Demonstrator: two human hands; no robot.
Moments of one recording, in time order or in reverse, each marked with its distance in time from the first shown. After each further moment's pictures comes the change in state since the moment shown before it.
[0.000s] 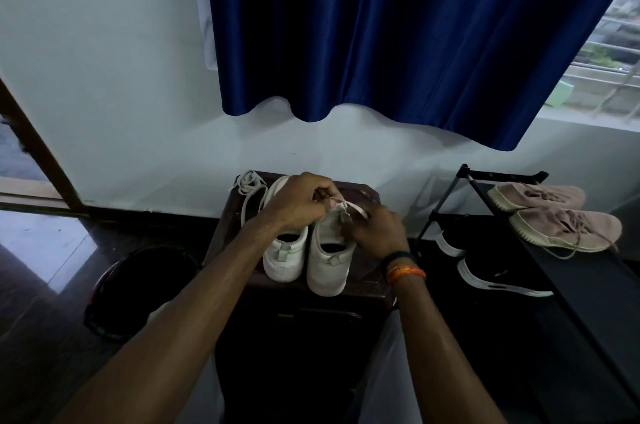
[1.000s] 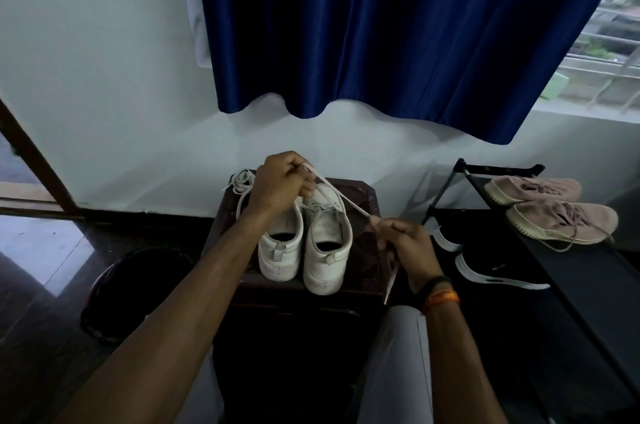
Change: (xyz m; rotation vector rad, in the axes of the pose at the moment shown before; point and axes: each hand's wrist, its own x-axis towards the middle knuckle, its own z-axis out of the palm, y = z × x) left_hand 0.006 -0.001 -0.009 -0.421 0.323 -0.240; right_hand -0.027 0.049 -0.013 0.738 0.033 0.171
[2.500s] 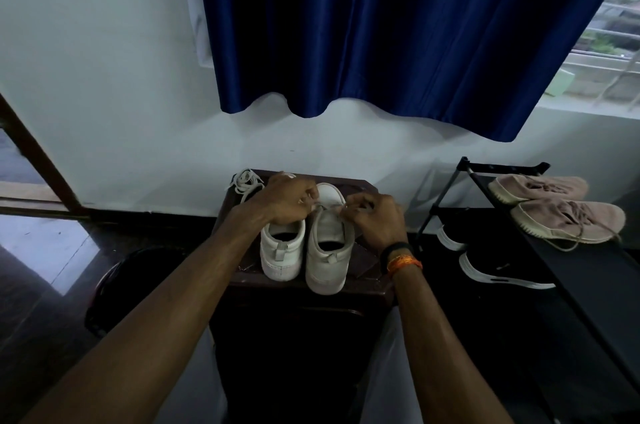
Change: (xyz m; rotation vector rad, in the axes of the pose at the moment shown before) left_hand 0.022 -0.028 -0.007 0.818 -0.447 0.172; right_hand 0.037 -0.021 0.046 -0.402 0.065 -0.135
